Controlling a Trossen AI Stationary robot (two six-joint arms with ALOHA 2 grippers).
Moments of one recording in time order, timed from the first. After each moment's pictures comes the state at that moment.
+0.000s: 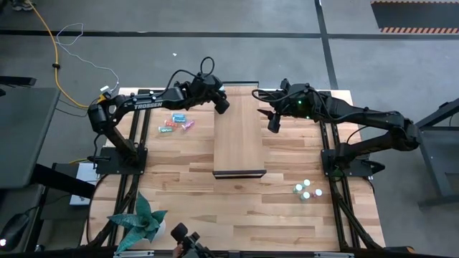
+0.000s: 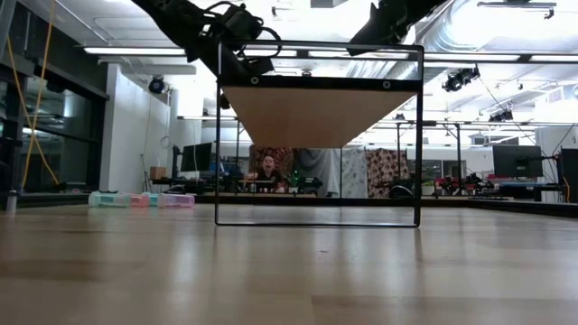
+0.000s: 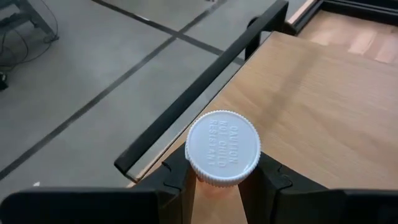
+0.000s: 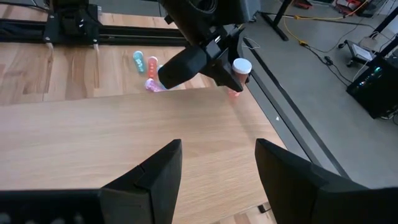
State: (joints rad) left arm 0.62 1.65 1.17 -0.12 -0.28 0.02; right arm -0.29 1.18 1.10 -0.38 0.13 -0.21
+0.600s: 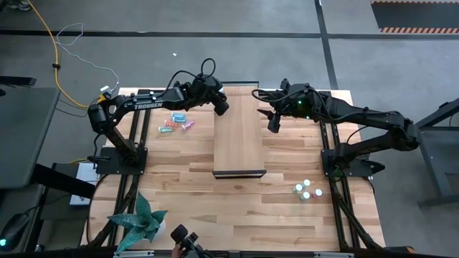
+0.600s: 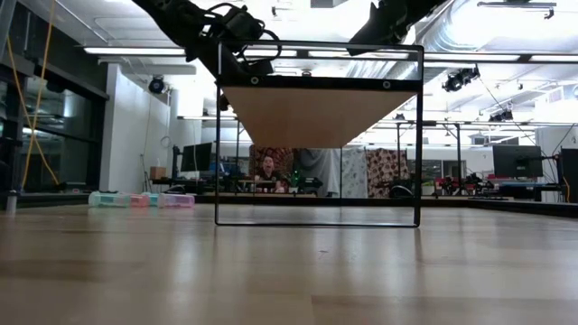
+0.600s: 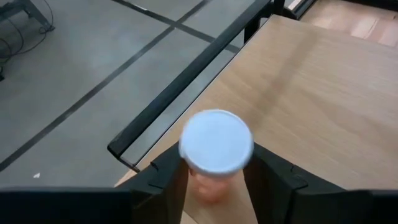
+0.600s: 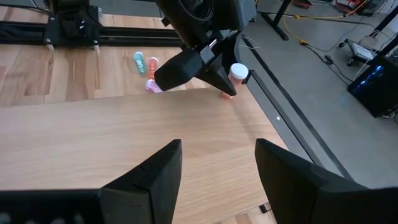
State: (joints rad) left arm 0.61 1.65 1.17 -0.16 -0.27 0.01; right arm -0.29 1.18 1.10 -0.38 0.13 -0.20
